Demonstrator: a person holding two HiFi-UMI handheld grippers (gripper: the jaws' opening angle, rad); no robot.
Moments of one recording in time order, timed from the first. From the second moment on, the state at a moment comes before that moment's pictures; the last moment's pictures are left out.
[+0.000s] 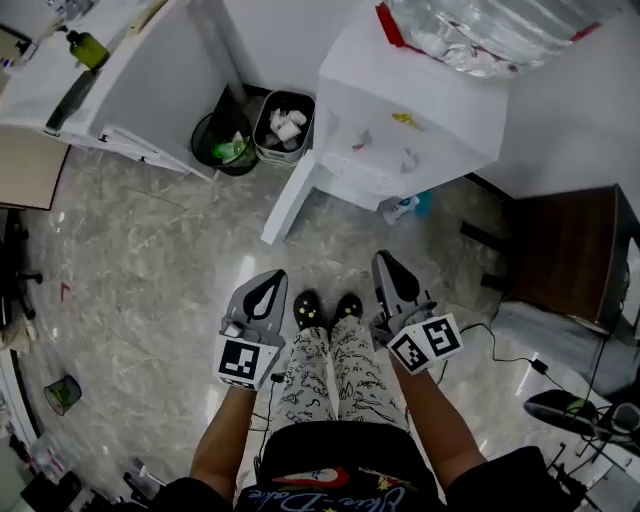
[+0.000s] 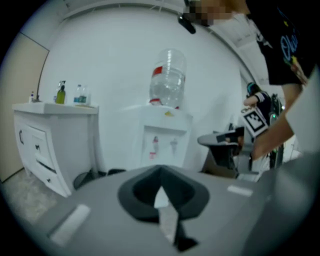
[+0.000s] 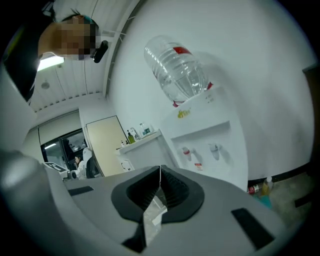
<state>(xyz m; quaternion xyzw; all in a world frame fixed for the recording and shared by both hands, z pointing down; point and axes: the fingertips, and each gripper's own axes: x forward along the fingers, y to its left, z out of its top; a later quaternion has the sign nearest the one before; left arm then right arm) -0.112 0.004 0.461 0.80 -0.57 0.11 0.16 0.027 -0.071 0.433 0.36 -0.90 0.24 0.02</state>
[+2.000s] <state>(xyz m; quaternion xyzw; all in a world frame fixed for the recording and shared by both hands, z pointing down) 0.042 -0.170 0.801 0.84 -0.43 0.19 0.26 0.066 -0.118 0.633 0.43 -0.83 0.33 0.09</state>
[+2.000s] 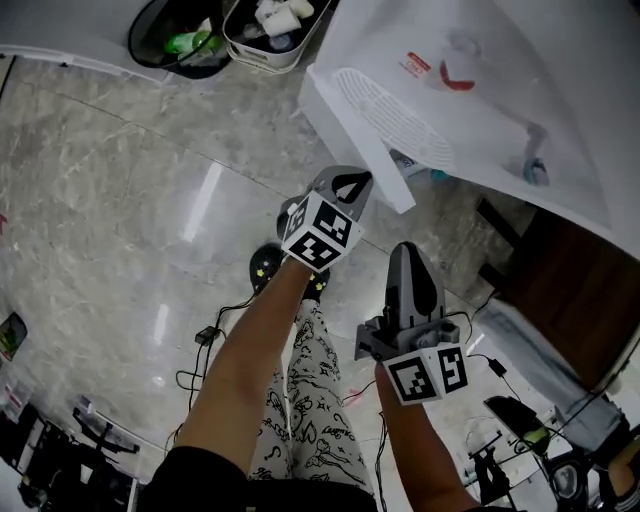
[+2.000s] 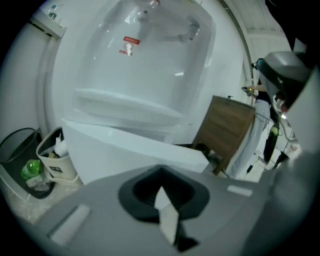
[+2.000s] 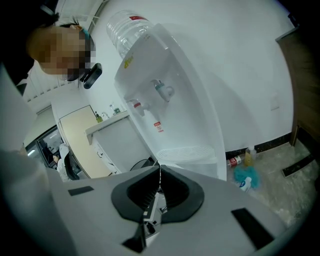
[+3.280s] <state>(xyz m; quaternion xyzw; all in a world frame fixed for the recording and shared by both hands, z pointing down) -0.040 -0.139 0.567 0.81 -0.54 0.13 0.18 0.099 -0.130 0.490 0.43 -0.87 0.24 0.03</state>
